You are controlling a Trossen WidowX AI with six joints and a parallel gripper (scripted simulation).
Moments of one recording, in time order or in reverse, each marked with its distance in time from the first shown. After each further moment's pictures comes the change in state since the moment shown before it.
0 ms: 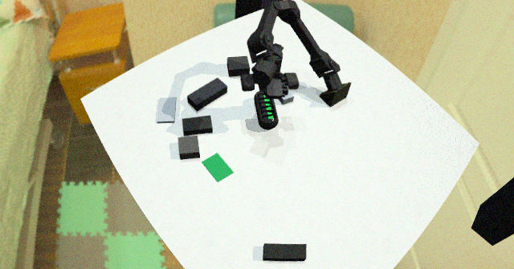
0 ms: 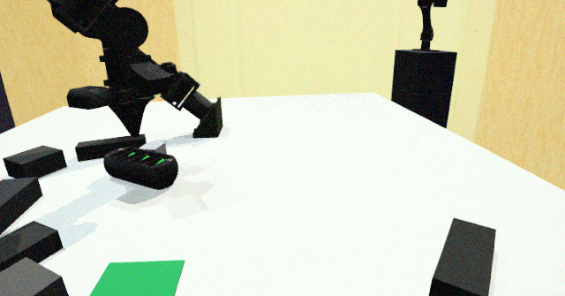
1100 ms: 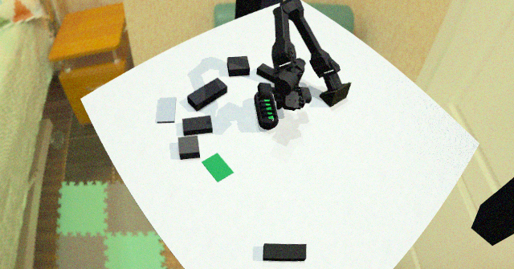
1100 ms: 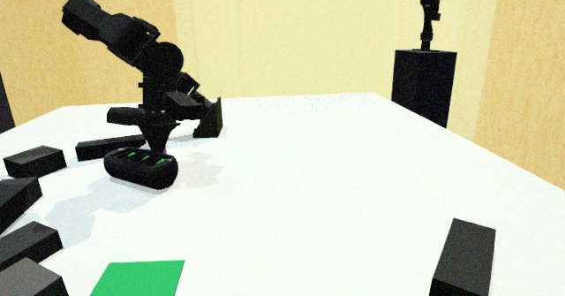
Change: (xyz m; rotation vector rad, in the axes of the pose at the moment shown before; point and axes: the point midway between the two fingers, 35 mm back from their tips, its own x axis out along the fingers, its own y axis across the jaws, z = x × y) arm 0.058 0.050 0.001 0.004 -0.006 -0.192
